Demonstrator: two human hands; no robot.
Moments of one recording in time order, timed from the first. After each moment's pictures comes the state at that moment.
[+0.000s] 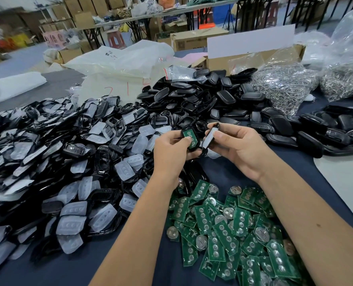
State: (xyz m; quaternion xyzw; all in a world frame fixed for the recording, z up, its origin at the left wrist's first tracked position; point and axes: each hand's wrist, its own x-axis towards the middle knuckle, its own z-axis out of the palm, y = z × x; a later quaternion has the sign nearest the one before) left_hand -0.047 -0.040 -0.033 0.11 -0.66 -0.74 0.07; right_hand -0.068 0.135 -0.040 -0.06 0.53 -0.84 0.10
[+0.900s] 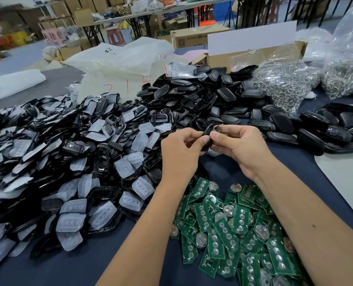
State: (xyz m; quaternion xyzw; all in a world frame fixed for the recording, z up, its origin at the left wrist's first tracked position) left_hand -0.046 -0.027 -0.047 -0.02 -0.77 -0.61 0.16; right_hand -0.068 0.131 -0.048 -0.01 0.60 -0.80 0.03
